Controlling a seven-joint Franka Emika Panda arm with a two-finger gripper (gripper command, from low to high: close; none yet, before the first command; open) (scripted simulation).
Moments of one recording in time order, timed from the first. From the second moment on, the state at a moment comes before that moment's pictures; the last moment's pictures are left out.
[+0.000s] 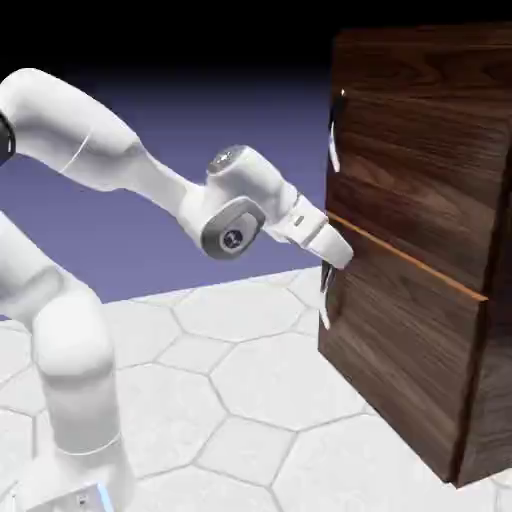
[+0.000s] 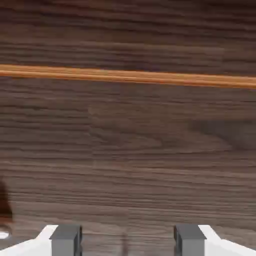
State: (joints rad) arm -0.05 -0.61 0.06 -2.78 0.12 3.03 0.86
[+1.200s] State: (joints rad) arm -0.82 -1.14 0.90 -2.38 1.67 2.92 2.42
